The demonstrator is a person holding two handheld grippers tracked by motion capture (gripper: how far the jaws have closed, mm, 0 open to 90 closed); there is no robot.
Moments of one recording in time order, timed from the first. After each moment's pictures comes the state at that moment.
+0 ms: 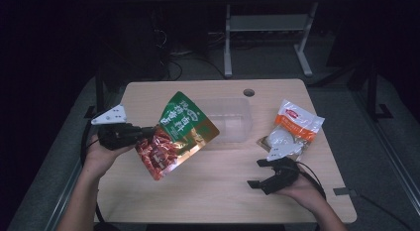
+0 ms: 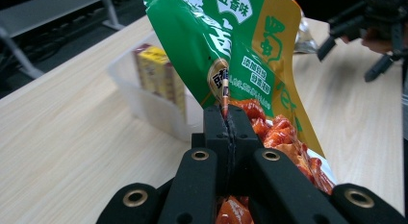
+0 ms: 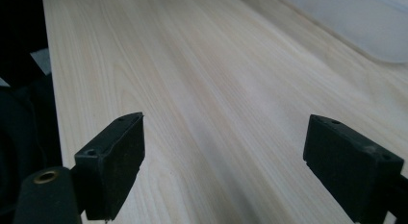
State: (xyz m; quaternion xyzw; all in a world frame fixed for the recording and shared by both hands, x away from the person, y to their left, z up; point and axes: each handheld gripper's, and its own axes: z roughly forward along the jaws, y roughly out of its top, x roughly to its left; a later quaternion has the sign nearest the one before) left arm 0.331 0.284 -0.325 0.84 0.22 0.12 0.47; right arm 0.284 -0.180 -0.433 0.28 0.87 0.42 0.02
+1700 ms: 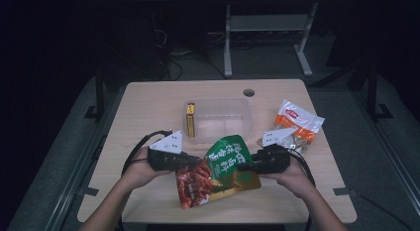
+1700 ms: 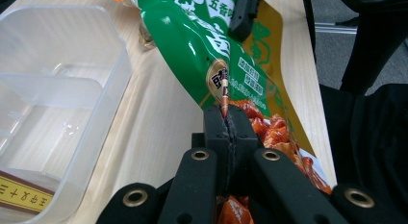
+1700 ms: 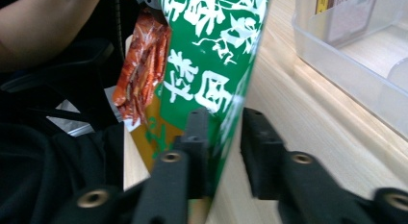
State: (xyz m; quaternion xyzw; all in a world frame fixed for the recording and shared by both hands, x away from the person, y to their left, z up) left arm 0.301 0.173 -0.353 0.90 0.05 0.05 0.42; right arm 0.309 -0.159 -0.404 0.21 0.83 0.51 -0.06
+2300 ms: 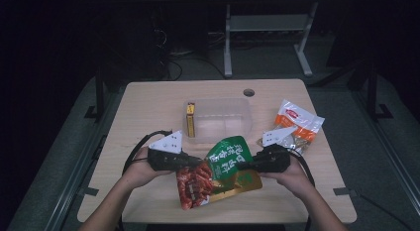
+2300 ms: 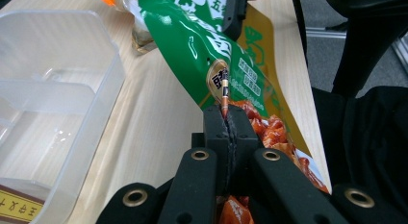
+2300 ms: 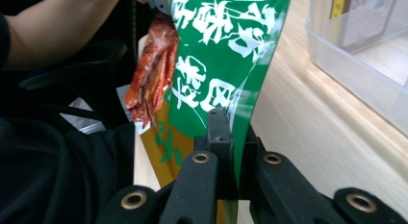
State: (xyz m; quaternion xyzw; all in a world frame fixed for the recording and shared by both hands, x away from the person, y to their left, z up) left arm 0.305 0.175 -0.356 0.90 0.04 0.03 0.43; right arm 0.310 -0.159 -0.402 0.19 0.83 0.51 -0.08
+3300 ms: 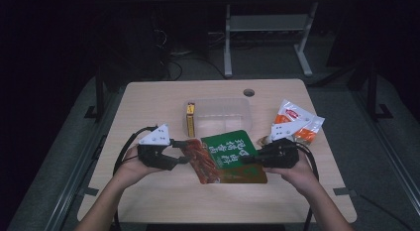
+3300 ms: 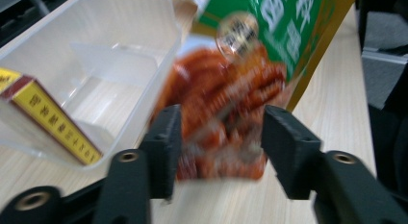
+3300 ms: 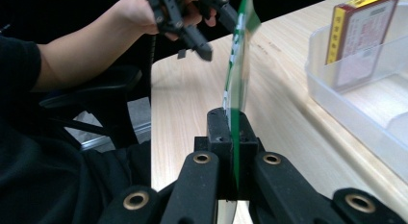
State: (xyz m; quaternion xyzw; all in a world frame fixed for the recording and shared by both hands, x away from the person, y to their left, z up) left arm 0.310 0.202 -0.364 0.89 0.13 0.09 0.44; right arm 0.302 -0.169 -0.364 0.18 0.82 0.54 -0.06
